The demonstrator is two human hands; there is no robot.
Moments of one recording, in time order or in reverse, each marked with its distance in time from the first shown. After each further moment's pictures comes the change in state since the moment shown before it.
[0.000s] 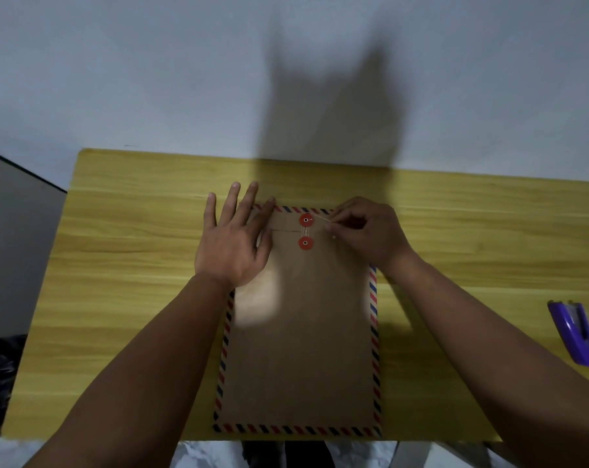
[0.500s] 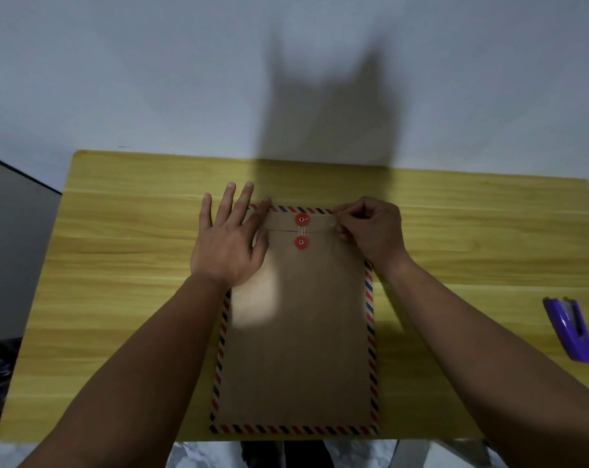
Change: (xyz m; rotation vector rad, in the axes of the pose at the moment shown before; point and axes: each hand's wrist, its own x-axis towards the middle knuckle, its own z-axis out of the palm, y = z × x) left_hand 0.000 0.001 -0.001 0.014 -0.010 -0.004; right_hand 0.002 0.019 0.007 0.320 0.205 0.288
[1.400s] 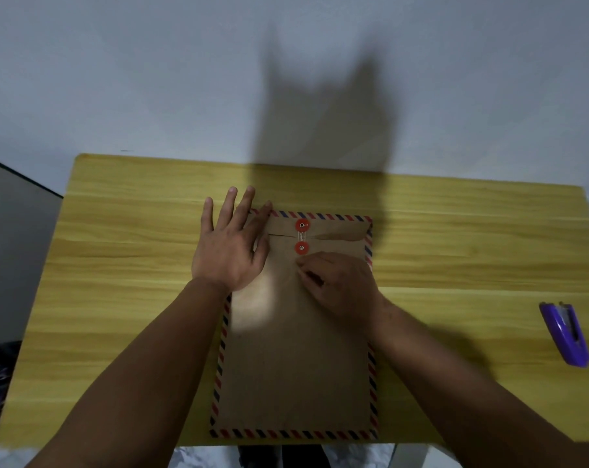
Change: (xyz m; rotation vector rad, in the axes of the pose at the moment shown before) left_hand 0.000 -0.003 0.002 -0.016 -0.006 0.010; right_hand -0.067 0.015 0.031 -0.785 -0.222 -0.737
